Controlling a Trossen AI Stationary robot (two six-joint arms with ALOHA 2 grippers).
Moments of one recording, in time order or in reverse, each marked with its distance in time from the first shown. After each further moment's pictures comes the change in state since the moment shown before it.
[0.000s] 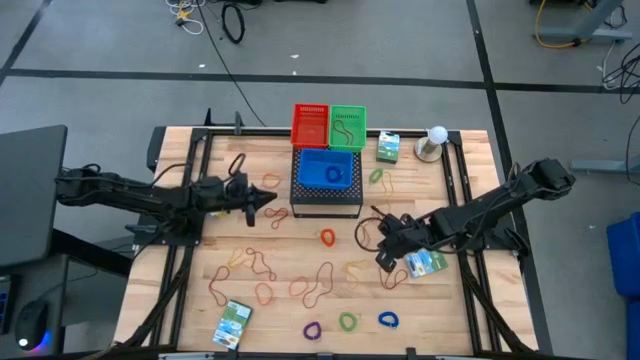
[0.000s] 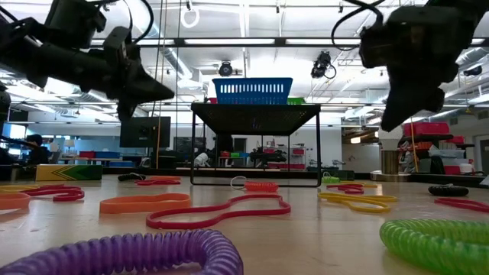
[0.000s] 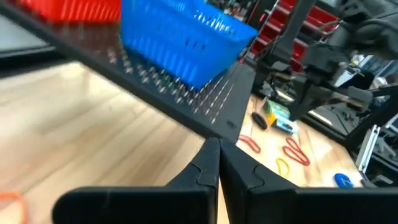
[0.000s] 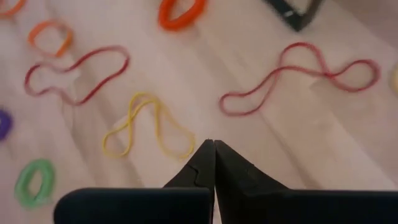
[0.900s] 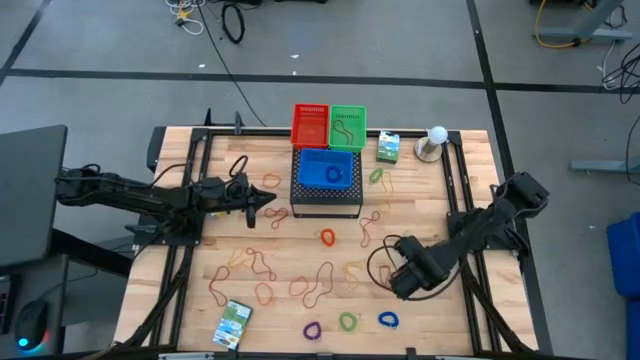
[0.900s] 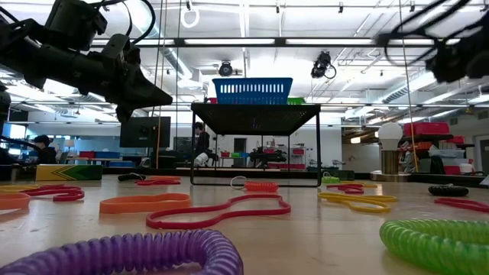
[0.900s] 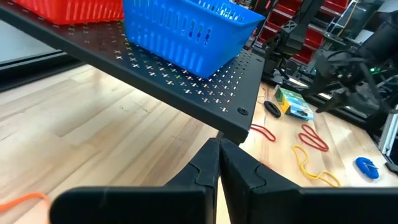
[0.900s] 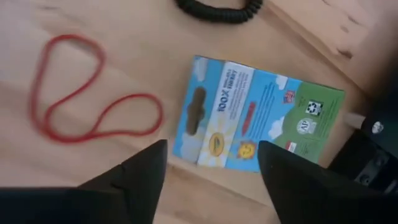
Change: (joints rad) left arm 0.000 0.001 0.000 -0.032 -0.023 0.099; right arm 0.234 0.313 0.253 -0.651 -0.213 0.707
